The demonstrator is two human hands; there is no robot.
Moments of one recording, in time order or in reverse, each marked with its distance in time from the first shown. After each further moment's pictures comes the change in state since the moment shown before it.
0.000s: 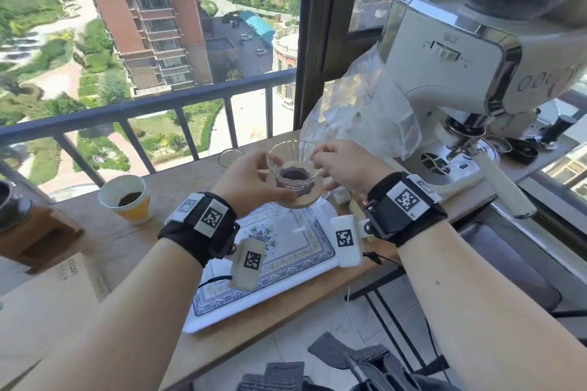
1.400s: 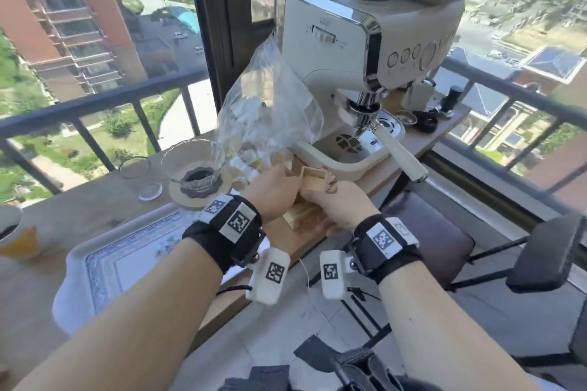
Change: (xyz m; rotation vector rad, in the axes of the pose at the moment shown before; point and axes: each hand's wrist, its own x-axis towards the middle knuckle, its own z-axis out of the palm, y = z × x) left_hand -0.233 -0.227 -0.315 -0.073 0.397 -0.548; right_hand -0.022 -0.223 0.460 0.063 -0.459 -0.051
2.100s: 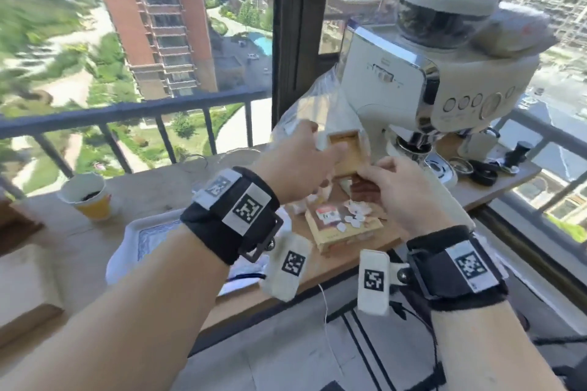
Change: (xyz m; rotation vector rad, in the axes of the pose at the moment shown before) left_hand 0.002 0.054 -0.018 -0.012 -0.005 0.257; right_hand -0.027 -0.023 -0.060 0.377 0.258 -0.157
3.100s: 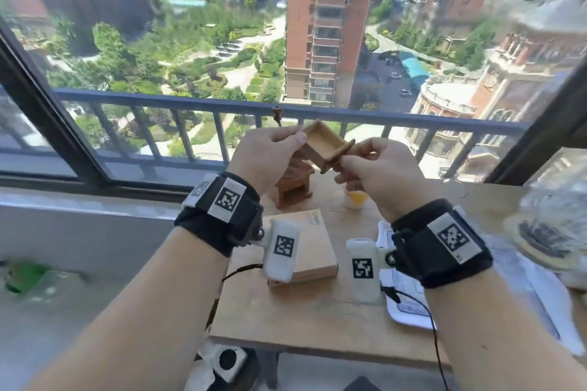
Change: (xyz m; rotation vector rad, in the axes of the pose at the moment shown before) left_hand 0.025 -0.044 -0.016 -0.546 0.137 -0.014; right_hand 0.007 -0.027 0.024 -0.114 -0.070 -0.121
